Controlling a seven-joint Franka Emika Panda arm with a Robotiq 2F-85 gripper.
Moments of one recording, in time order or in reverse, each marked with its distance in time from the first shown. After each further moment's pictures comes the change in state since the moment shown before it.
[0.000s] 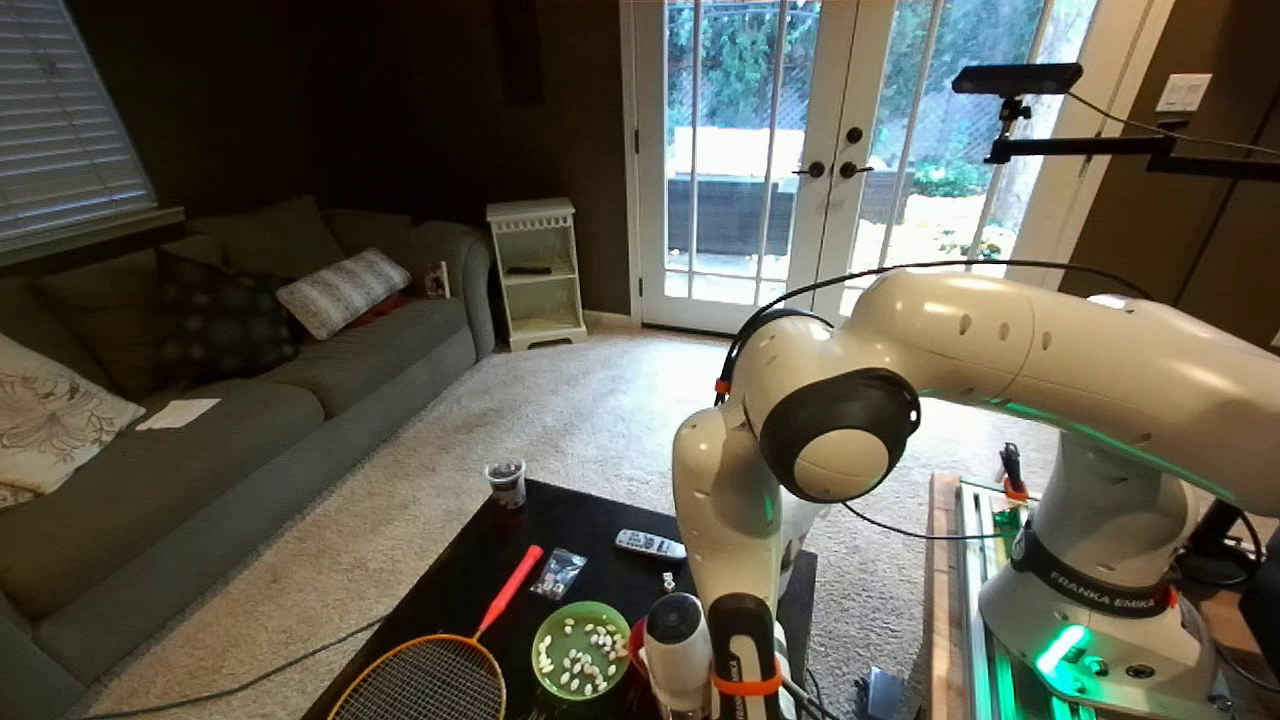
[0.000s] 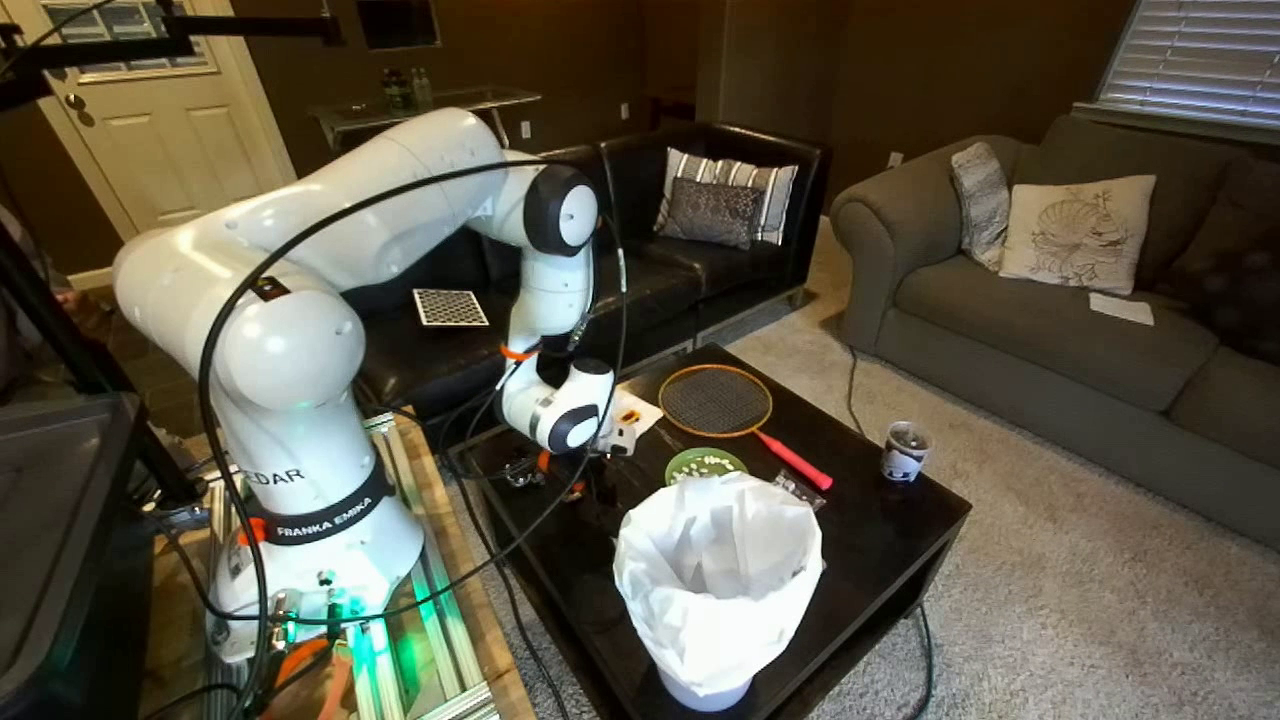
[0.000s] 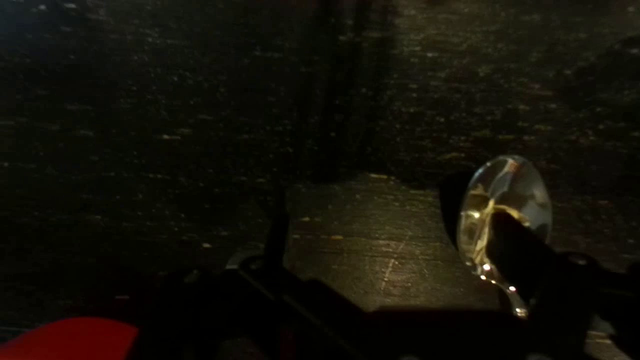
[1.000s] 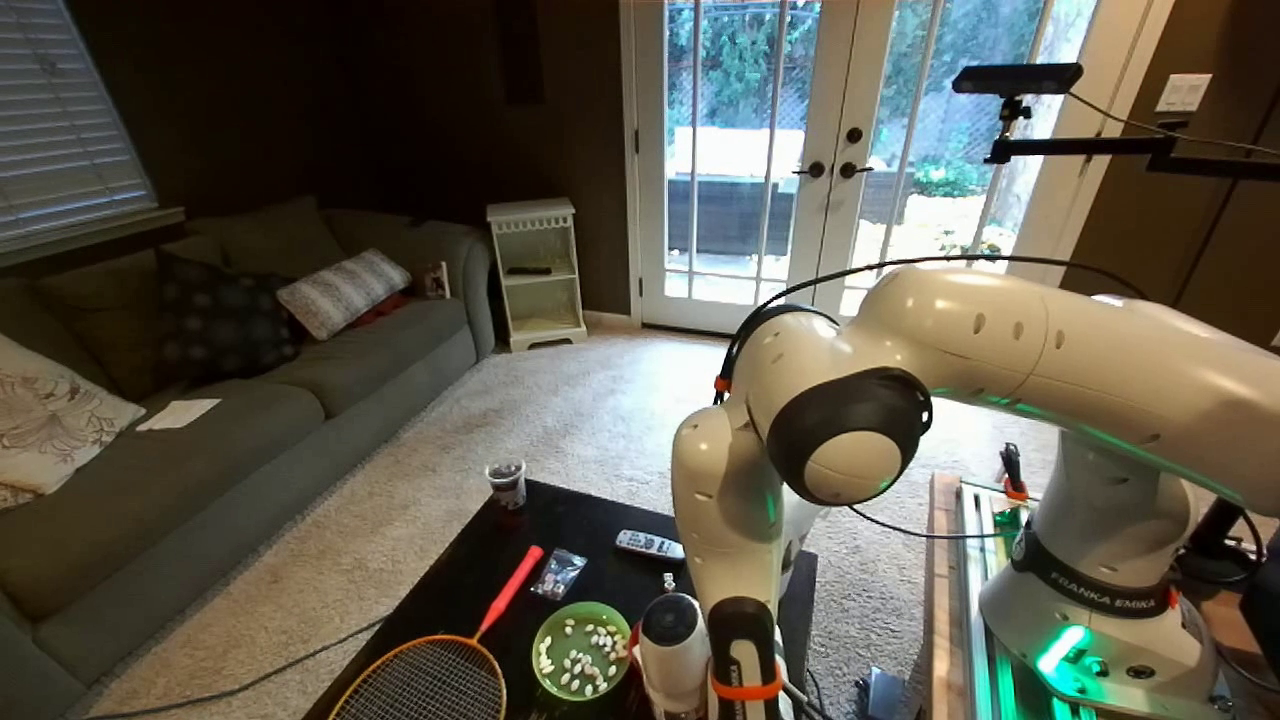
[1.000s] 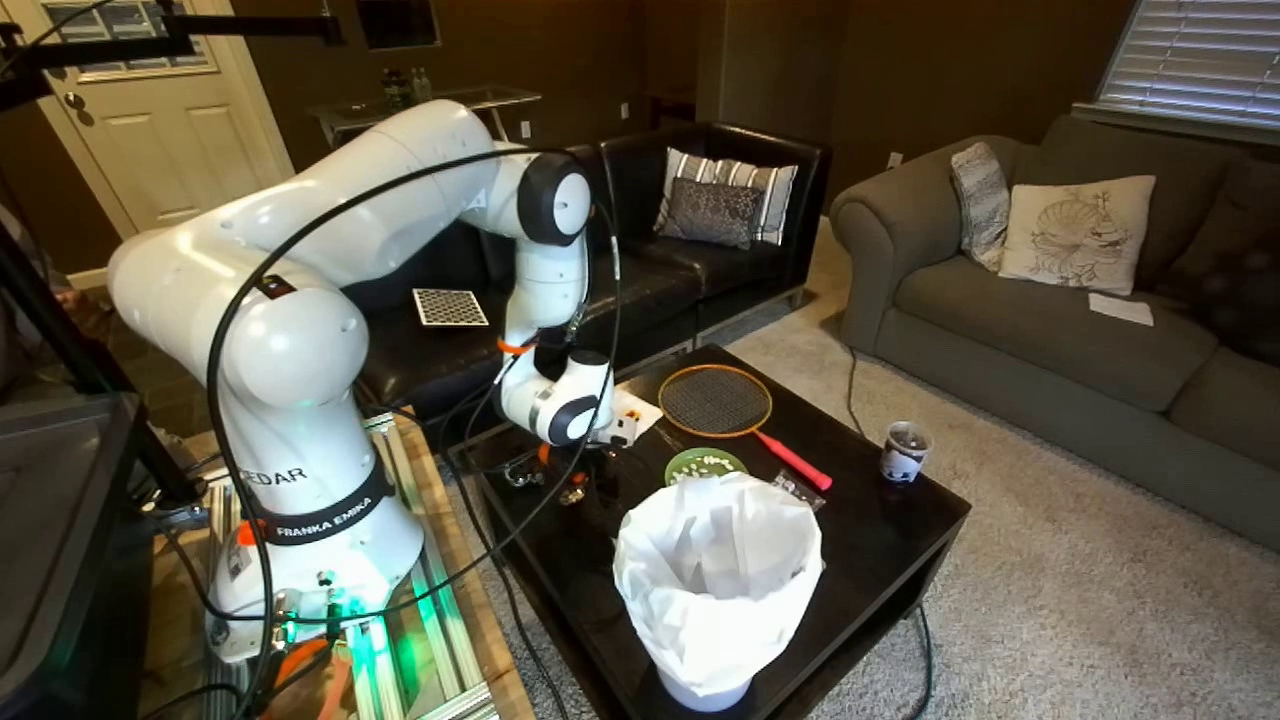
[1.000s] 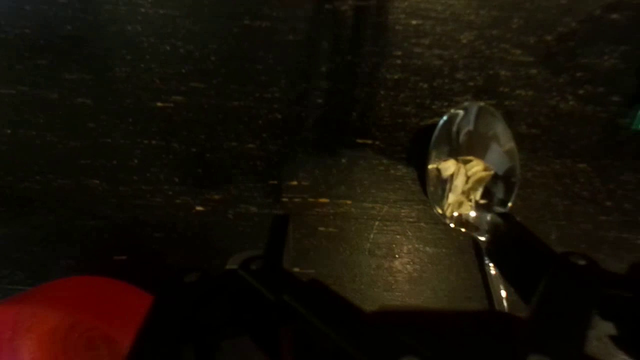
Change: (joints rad) arm 0.037 -0.028 -0.015 -0.008 0.007 0.015 0.032
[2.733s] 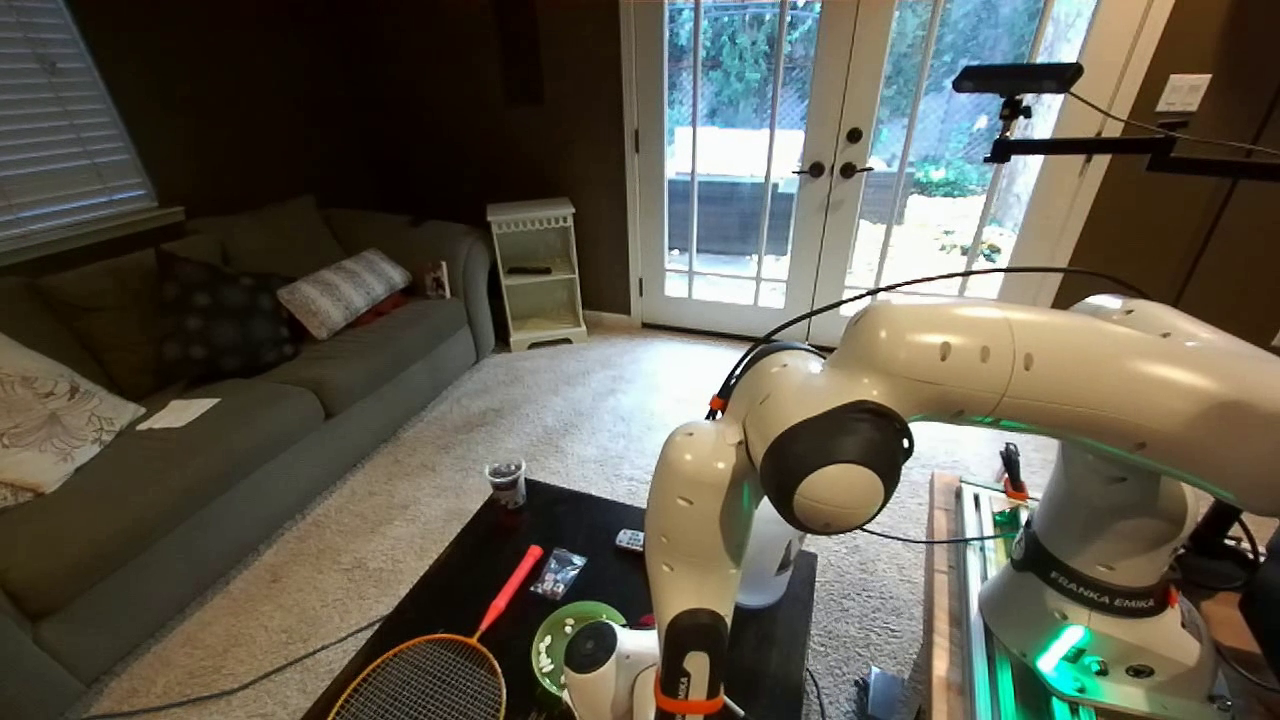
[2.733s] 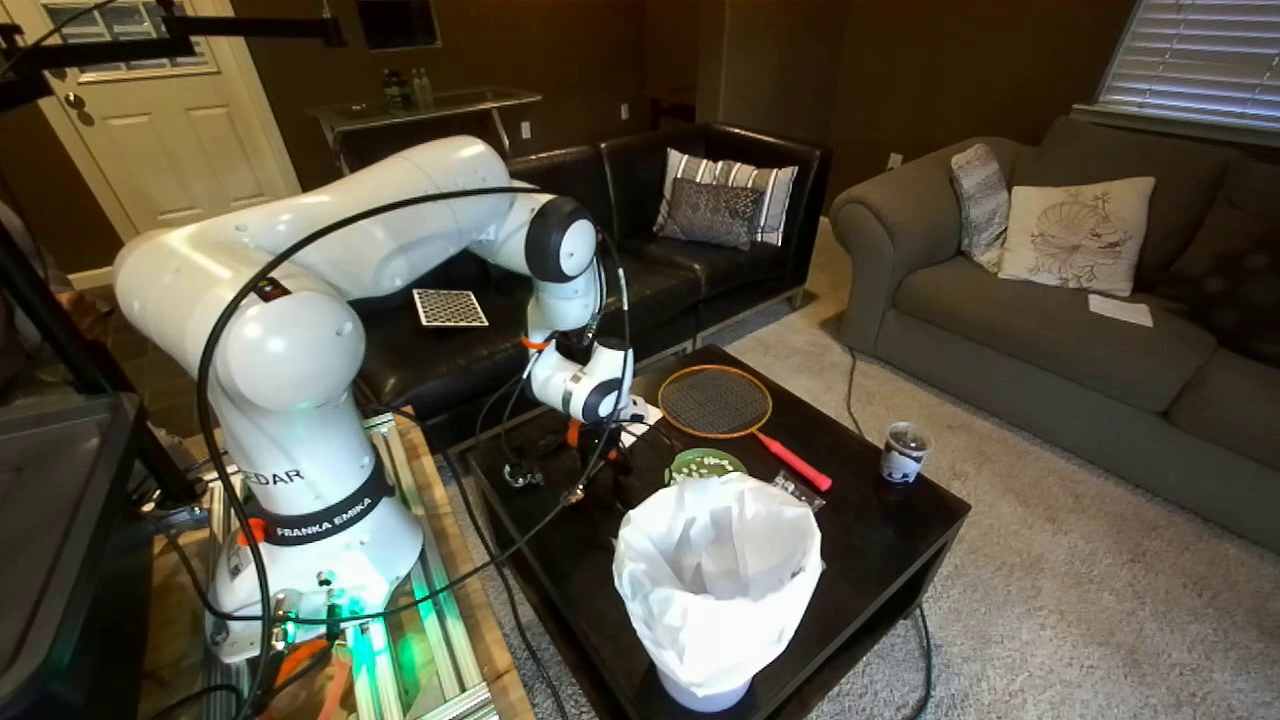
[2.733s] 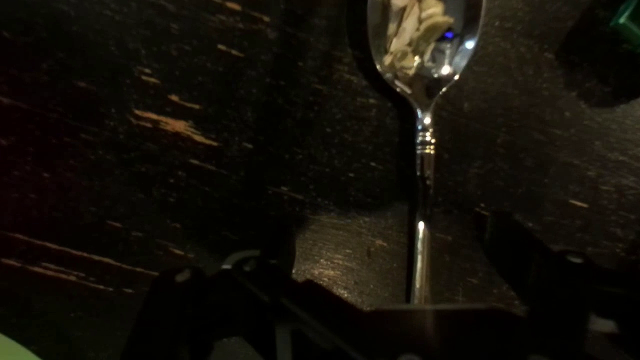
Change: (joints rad) arm -0.039 0.134 0.057 0.379 -0.123 -0.304 -0.180
